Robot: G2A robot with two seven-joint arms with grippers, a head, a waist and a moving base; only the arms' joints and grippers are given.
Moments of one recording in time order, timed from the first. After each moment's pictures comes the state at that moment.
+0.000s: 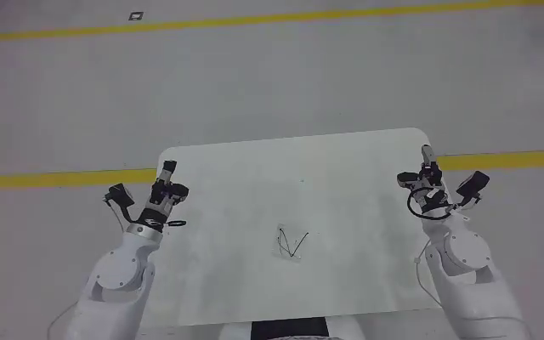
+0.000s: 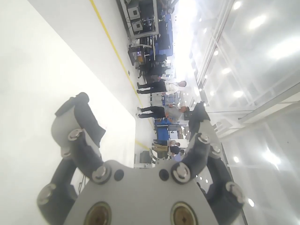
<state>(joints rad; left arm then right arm) 1.78 -1.14 -1.60 -1.85 -0.25 -0.08 -0.19 -1.73 -1.15 1.60 -1.80 0.42 0.00 0.00</state>
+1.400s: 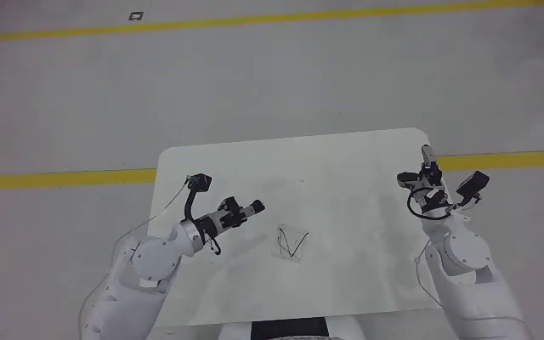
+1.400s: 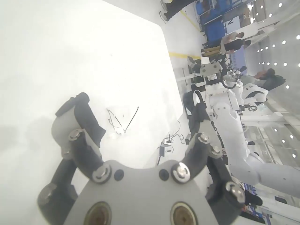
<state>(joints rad) 1.65 -1.10 -1.38 -1.94 0.28 -0.08 -0.71 -1.73 -1.15 1.60 -1.80 0.42 0.00 0.00</state>
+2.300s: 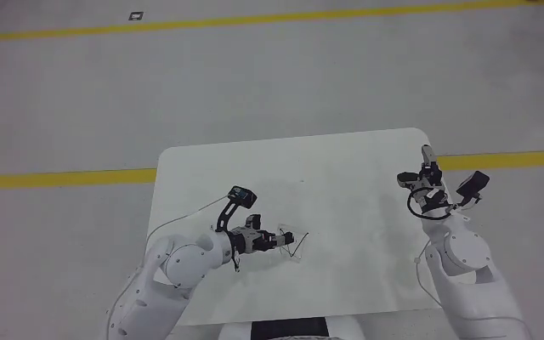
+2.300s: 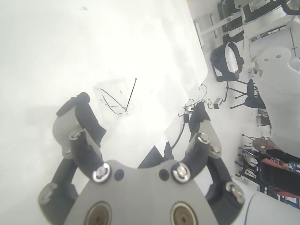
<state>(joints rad) 1.56 -1.10 -1.16 -2.01 0.57 -0.02 -0.88 -1.73 -1.15 1.60 -1.80 0.42 0.00 0.00</state>
